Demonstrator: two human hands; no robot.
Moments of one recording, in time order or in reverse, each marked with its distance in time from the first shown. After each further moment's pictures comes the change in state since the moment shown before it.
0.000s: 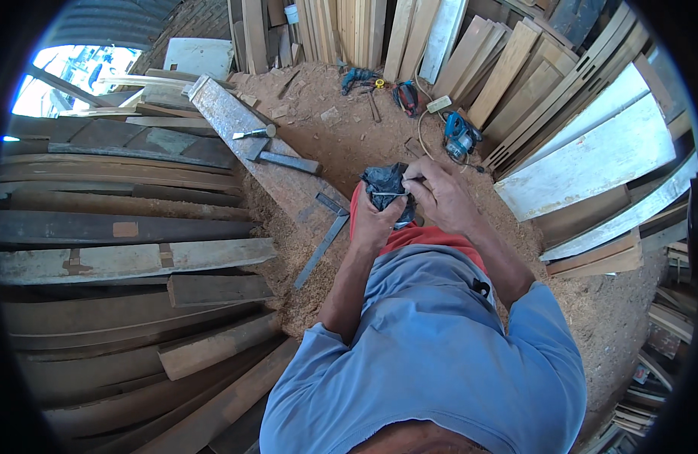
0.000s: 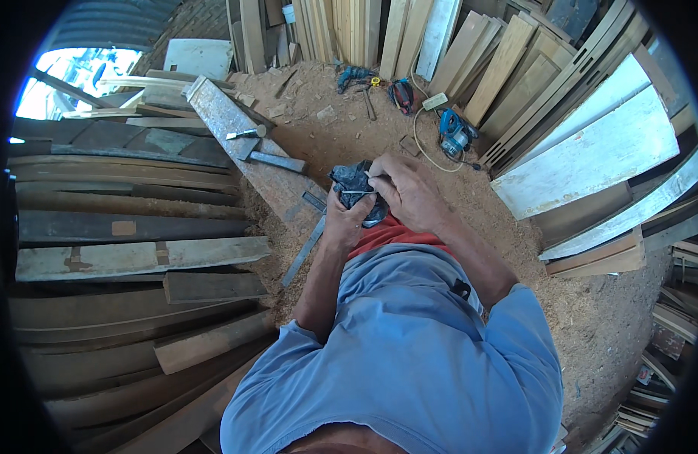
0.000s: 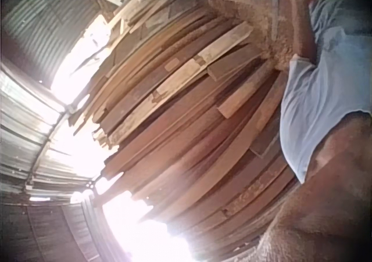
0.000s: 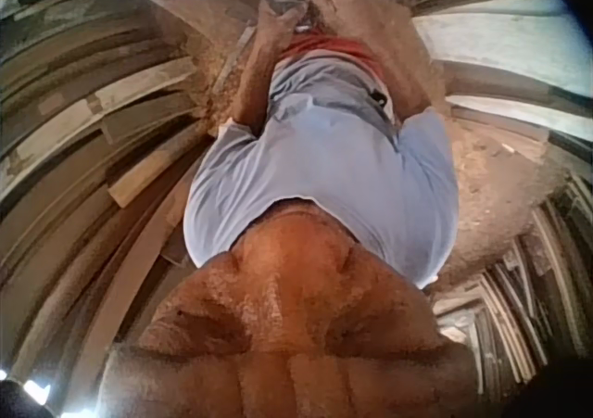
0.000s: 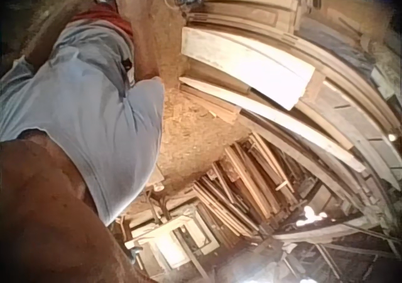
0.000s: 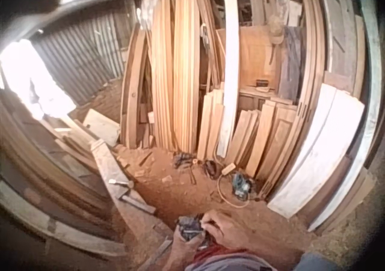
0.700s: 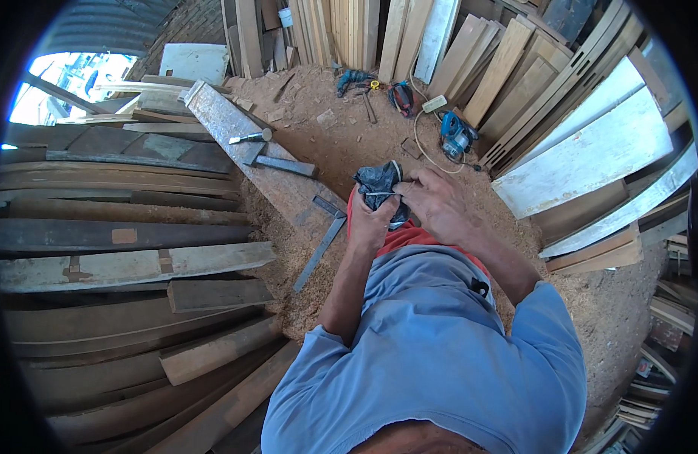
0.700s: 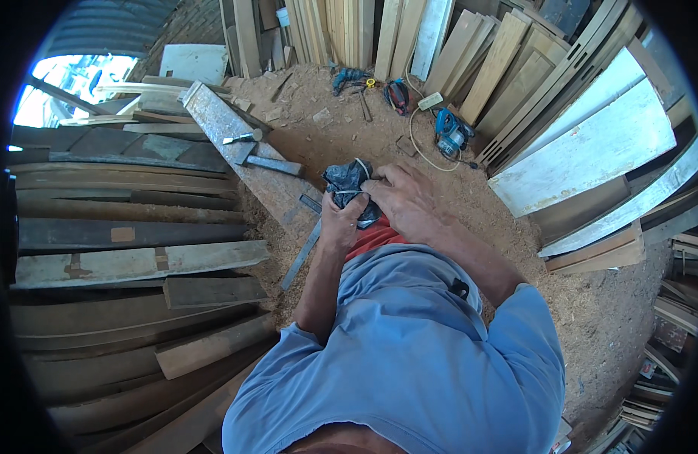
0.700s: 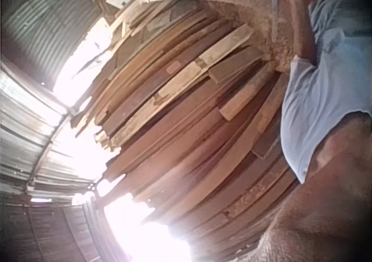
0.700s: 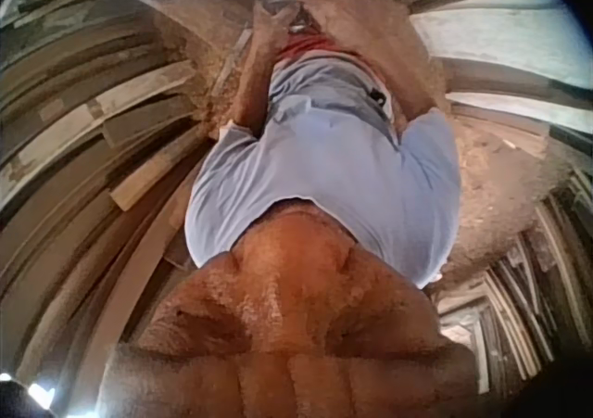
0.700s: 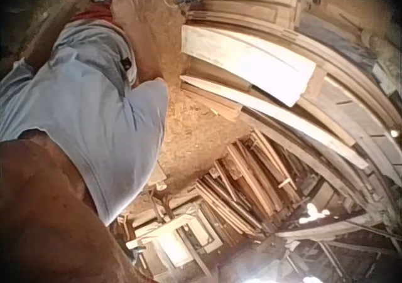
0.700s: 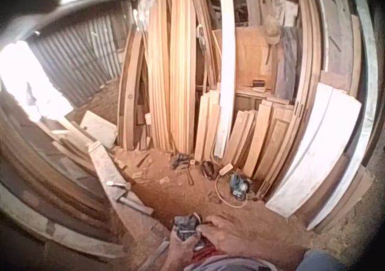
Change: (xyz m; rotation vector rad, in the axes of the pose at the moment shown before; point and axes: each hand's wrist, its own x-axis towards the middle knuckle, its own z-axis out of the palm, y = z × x) left_hand 0.004 -0.006 -0.004 -0.055 0.011 -0.005; right_hand -0.017 -0.002 0.000 -0.364 -0.068 -0.154
